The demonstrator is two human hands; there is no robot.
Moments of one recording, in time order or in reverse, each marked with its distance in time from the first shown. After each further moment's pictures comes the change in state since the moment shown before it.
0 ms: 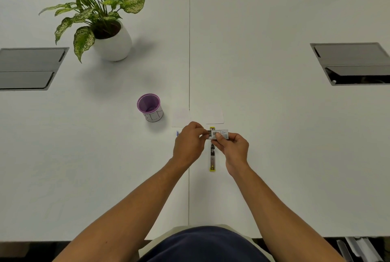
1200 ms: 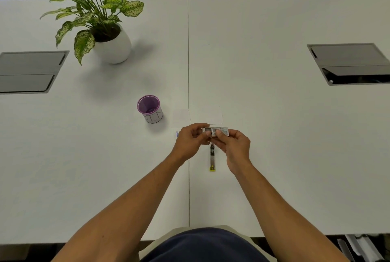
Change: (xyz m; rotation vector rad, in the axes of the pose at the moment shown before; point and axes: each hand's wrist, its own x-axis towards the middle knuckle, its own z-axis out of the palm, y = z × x) left_hand 0.000 0.005 -0.014 -0.829 -0.195 -0.246; right_hand -0.011 -0.017 -0.001 0.051 -0.086 0.002
